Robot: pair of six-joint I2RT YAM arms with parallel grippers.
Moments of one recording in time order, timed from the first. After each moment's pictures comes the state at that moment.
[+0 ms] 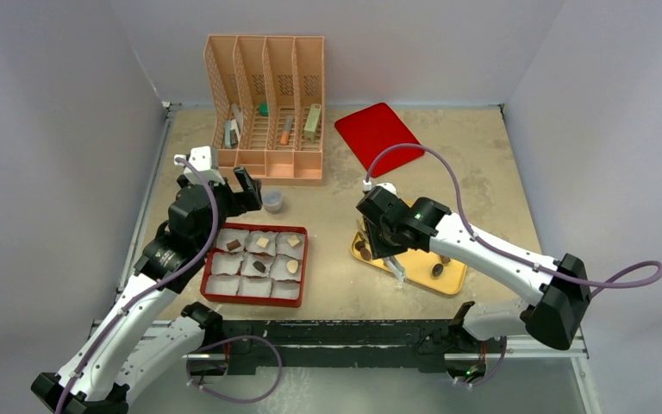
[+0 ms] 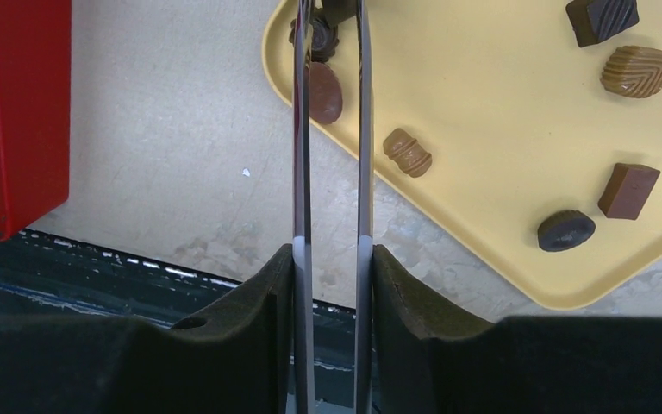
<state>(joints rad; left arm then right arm) -0.49 0.73 0.84 -0.36 -0.38 -0.38 0.89 1.32 1.11 -0.98 0.24 0.60</state>
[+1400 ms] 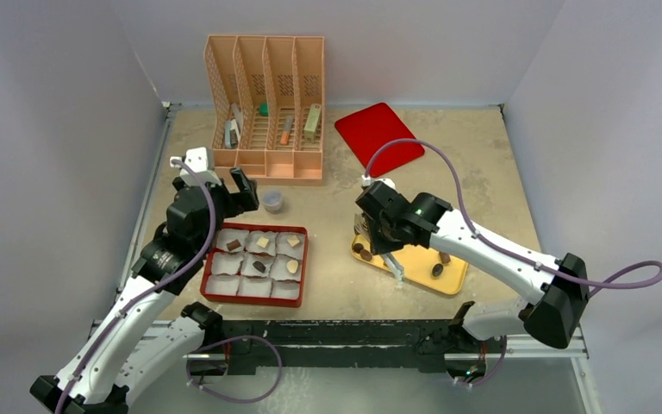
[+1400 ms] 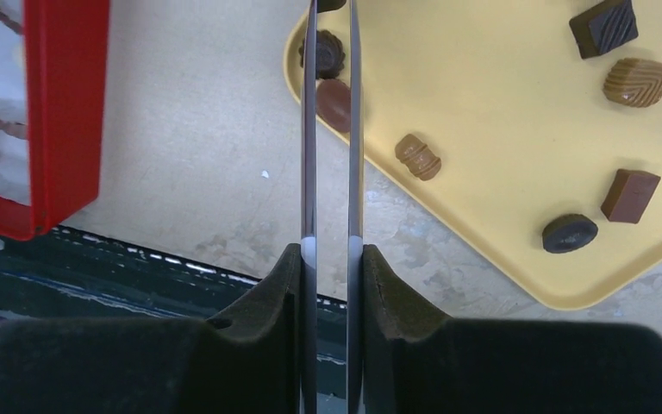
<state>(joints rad) -0.49 0.71 0.84 -0.39 -0.42 -0.39 0.89 1.33 1.16 -1.01 0.23 0.60</state>
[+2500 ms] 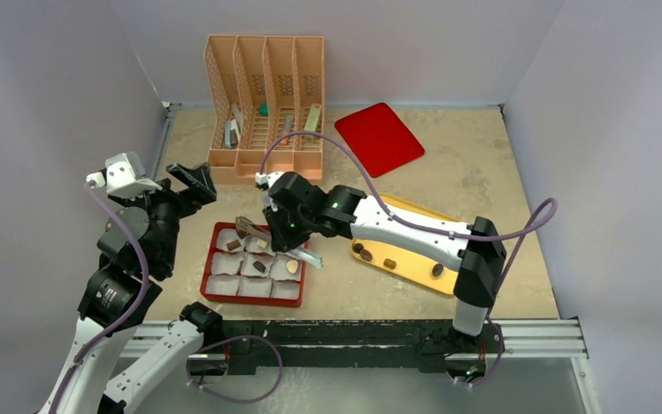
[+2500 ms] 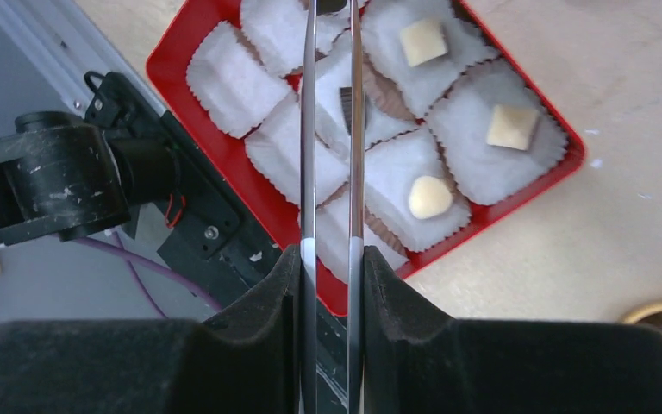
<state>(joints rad) -0.49 0.57 1.08 -0.52 -0.61 -0.42 1.11 1.78 1.65 -0.71 -0.02 0.49</state>
